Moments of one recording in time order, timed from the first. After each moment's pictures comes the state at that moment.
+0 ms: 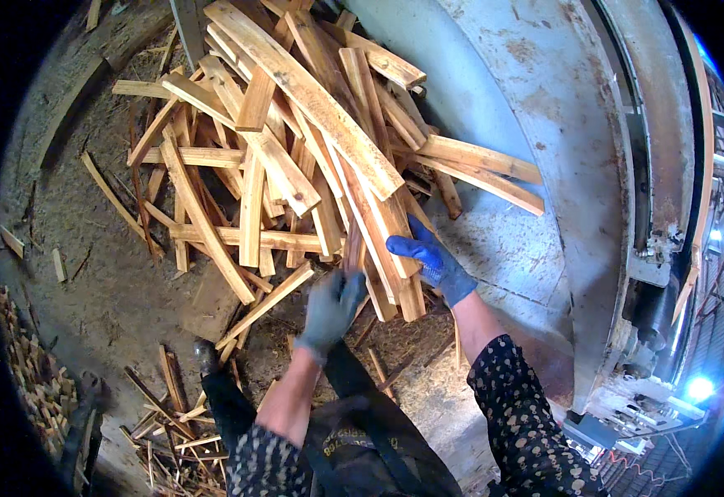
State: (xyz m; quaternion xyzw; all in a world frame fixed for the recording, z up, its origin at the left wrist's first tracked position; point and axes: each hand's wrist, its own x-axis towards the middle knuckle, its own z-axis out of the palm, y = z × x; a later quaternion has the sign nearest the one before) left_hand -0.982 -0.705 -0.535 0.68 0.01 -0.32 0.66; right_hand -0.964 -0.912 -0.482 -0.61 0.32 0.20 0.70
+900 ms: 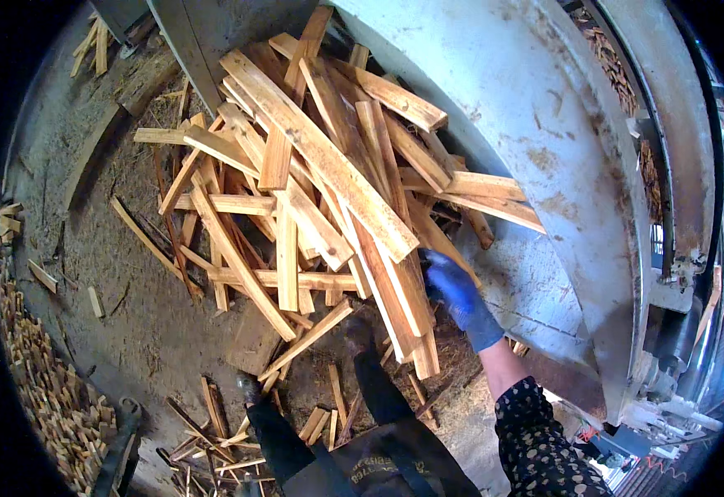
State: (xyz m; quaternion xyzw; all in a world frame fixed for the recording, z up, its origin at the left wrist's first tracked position) left_hand -1.234 -0.277 -0.505 0.71 0.44 -0.43 0.34; right_hand -0.965 -0.917 -0.508 -0.61 0.35 0.17 0.69
